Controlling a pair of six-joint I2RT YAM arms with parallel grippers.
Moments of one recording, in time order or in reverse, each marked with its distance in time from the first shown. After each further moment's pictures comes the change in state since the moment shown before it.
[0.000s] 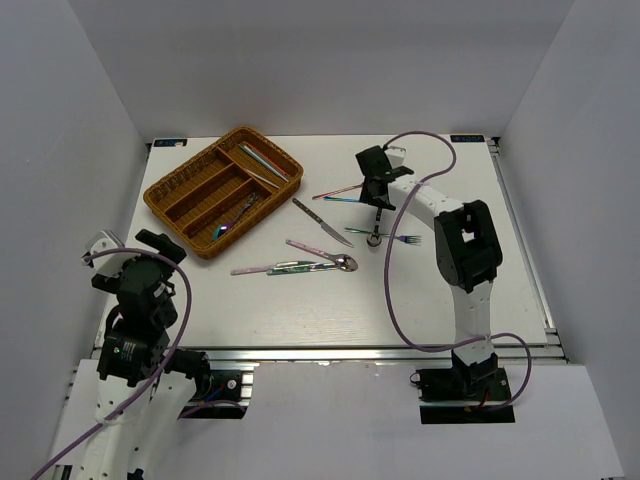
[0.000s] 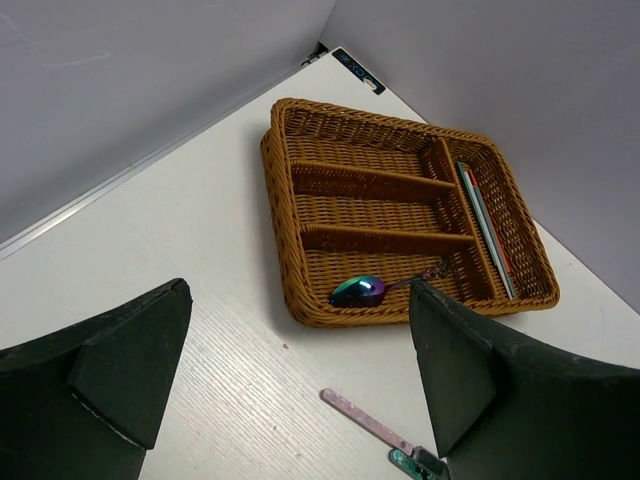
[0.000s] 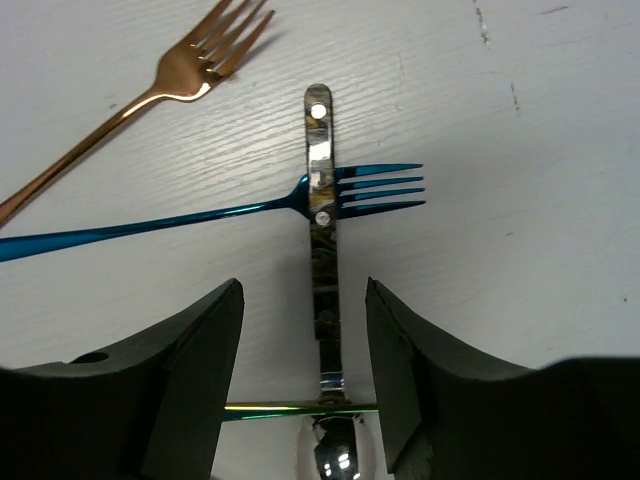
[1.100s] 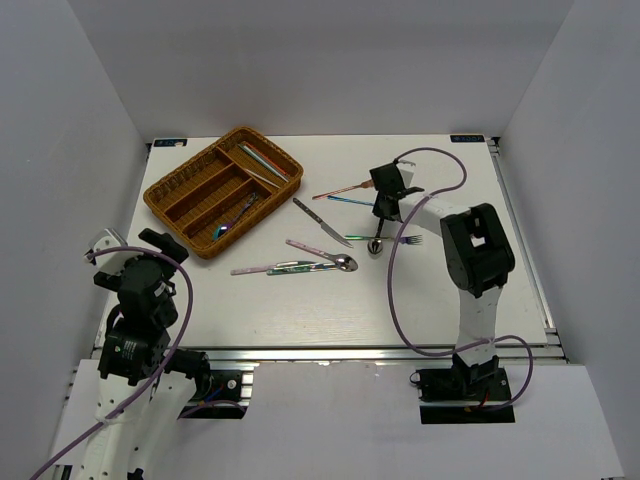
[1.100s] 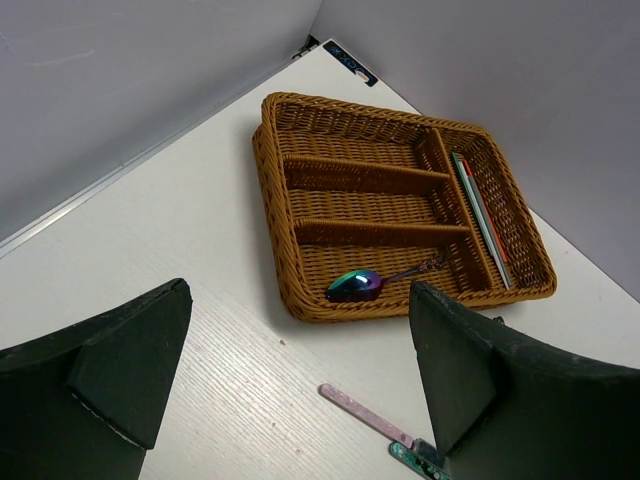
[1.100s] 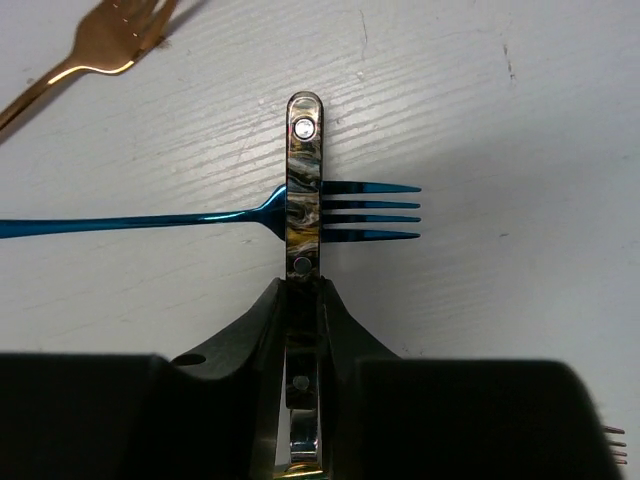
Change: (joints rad) left arm -0.003 0.003 -0.006 0.015 0.029 0.016; right arm -0.054 -0.057 -0.259 0.257 -0.059 -0.014
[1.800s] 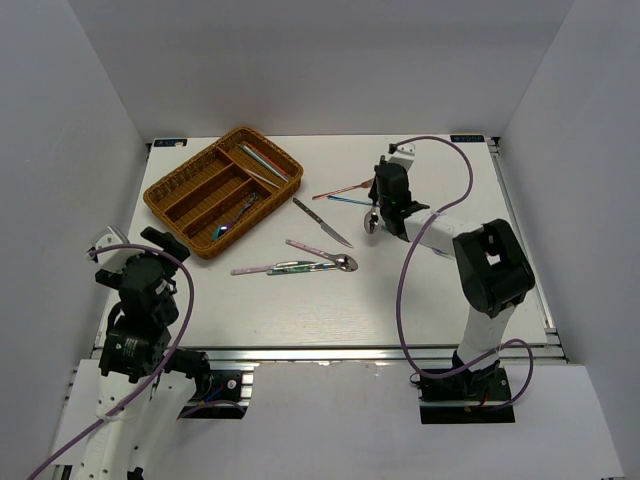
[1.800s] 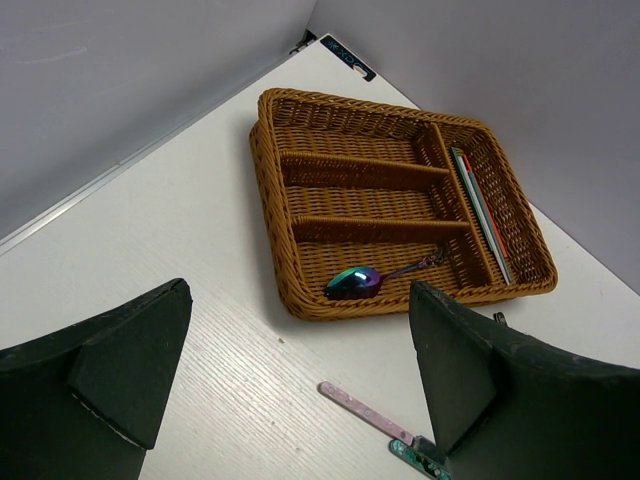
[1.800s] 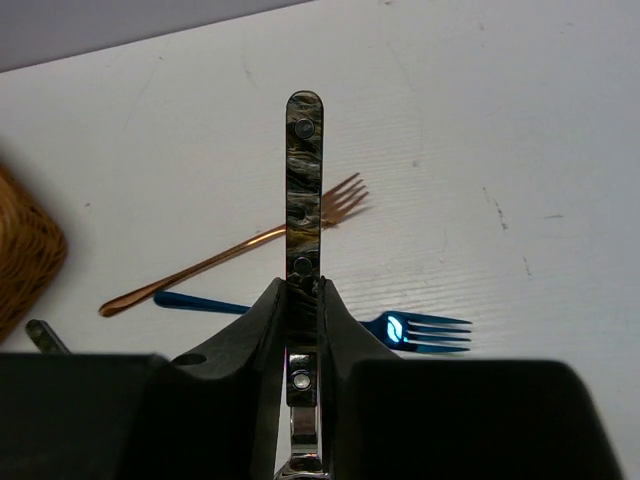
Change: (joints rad) left arm 0.000 0.014 0.000 0.006 0.010 0.003; right arm 0.048 -0.209 -0.262 0.606 0.069 -0.229
